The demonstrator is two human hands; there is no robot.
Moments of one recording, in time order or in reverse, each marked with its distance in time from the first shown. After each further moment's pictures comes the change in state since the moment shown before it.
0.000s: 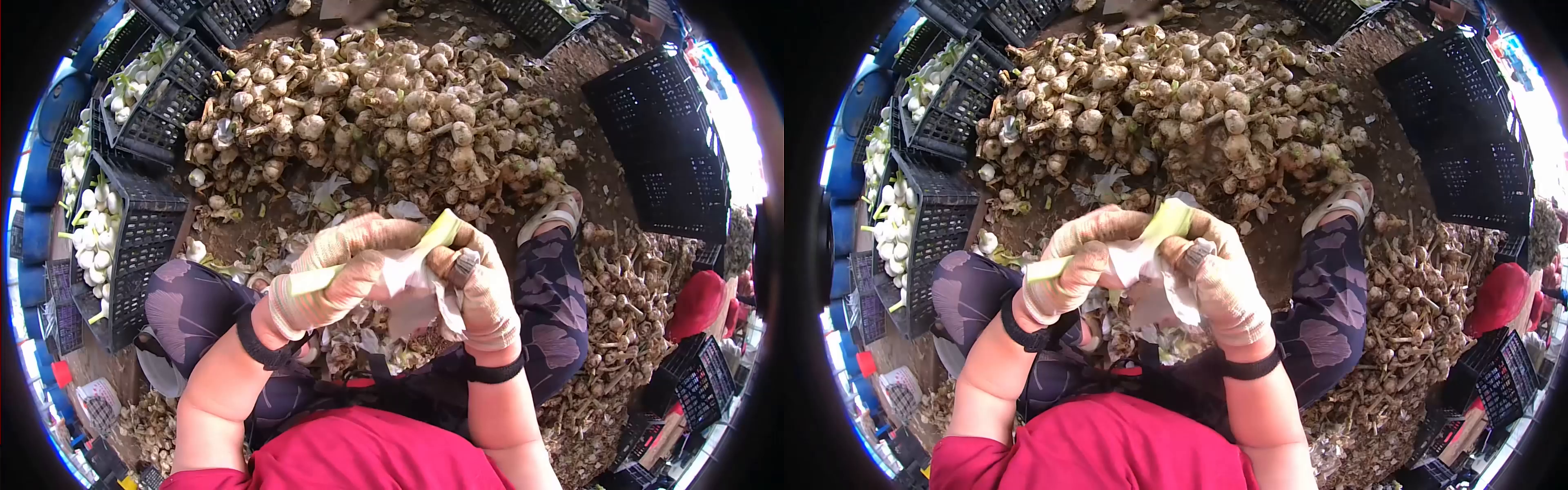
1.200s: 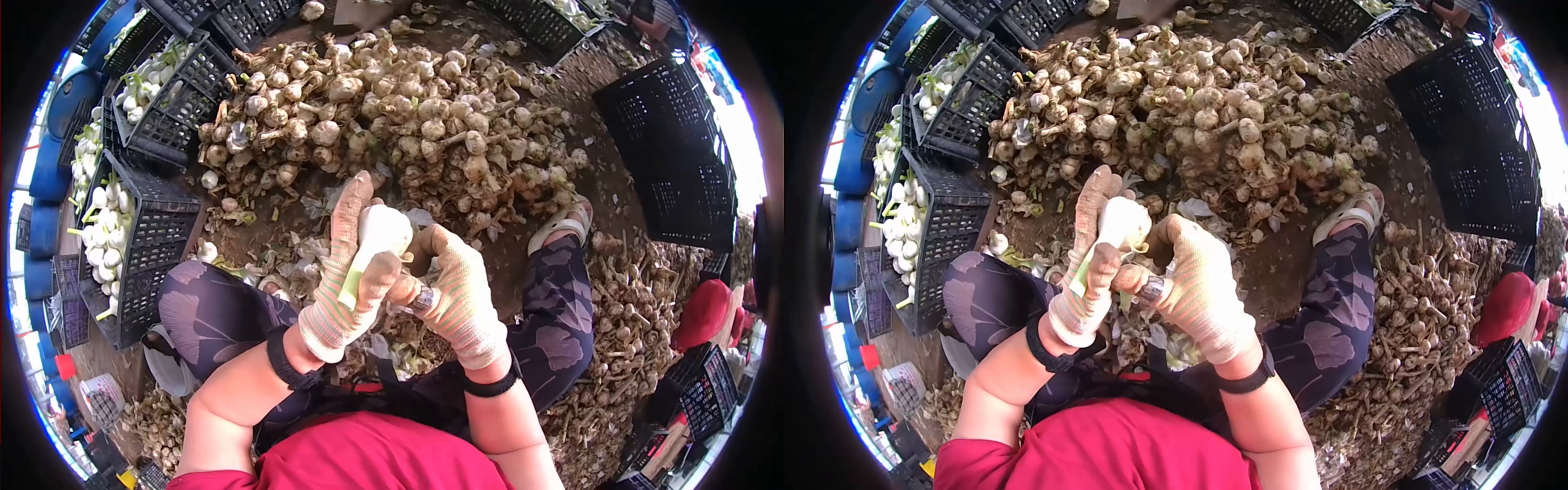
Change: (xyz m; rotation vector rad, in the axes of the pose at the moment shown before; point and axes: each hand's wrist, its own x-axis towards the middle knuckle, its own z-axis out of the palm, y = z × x) left_hand 0.004 -0.040 0.013 0.158 0.417 0.398; right_hand 0.013 0.009 0.022 -0.962 0.088 -0.201
